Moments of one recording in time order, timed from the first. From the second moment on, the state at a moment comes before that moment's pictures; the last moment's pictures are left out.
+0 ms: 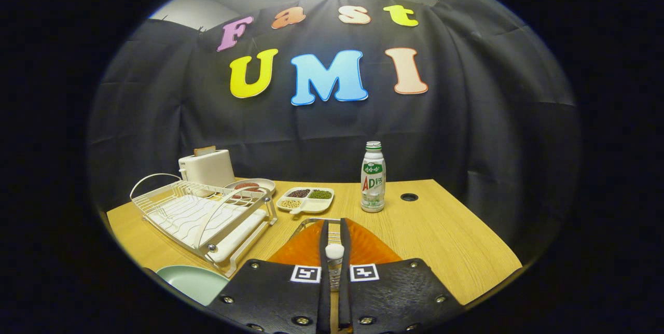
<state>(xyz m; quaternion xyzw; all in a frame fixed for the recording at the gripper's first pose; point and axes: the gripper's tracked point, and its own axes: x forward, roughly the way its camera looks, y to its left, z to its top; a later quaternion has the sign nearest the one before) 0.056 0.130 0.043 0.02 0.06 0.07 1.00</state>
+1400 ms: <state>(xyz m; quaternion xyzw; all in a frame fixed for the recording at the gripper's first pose) -0.048 0.153 0.174 -0.03 0.09 0.05 0.99</state>
